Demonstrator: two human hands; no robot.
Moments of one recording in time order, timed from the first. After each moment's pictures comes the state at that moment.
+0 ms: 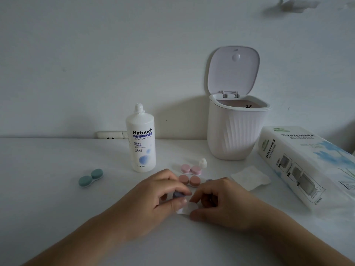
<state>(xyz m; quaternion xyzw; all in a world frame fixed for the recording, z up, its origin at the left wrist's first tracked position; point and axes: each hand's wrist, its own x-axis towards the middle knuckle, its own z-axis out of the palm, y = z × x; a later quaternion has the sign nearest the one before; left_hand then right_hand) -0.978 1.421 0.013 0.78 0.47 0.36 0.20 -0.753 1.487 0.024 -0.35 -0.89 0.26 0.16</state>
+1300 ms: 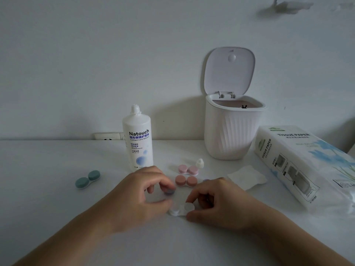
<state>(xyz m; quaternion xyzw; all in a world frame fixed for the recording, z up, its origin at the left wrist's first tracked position) -0.993 1.420 0.023 0.76 0.53 0.33 0.16 -0.753 1.486 0.025 -0.34 -0.90 0.23 0.15</state>
